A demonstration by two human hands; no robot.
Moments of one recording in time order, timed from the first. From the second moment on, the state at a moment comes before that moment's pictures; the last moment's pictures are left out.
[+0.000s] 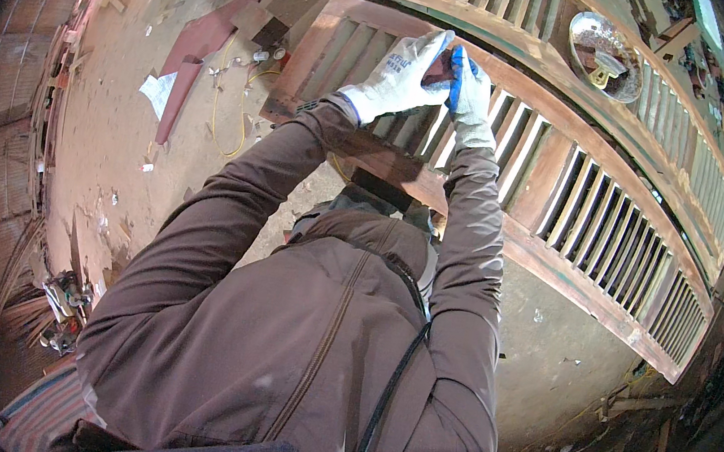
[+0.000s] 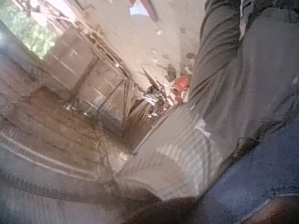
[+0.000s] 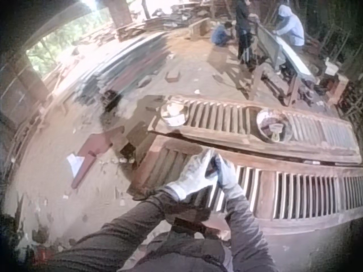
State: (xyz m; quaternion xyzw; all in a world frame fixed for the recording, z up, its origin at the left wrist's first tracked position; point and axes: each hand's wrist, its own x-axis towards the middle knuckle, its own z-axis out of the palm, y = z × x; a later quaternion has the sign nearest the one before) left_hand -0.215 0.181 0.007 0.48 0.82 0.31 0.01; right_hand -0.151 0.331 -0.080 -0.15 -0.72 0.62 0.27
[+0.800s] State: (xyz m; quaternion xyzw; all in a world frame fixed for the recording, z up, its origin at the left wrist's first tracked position) left_hand -0.215 0.178 0.008 0.49 0.80 0.35 0.01; right_hand -0.135 0.335 -0.046 -0.21 -0.67 0.71 0.09
